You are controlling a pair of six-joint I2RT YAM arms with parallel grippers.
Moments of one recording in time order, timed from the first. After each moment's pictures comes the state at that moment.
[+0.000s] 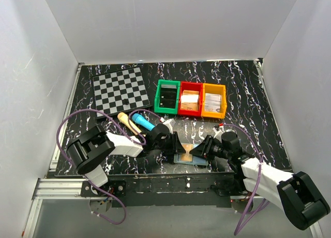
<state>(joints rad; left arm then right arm) -0.98 1.65 0.61 0.41 0.22 -0.98 0.52 0.92 0.06 0.30 -0.50 1.04</state>
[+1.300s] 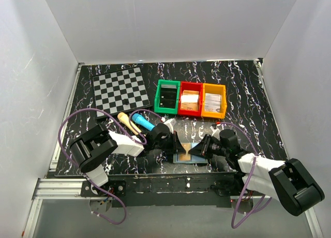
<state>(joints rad) -0.97 1.68 0.62 0.44 0.25 -0.97 0.51 1.08 0.08 0.43 -0.56 1.05</state>
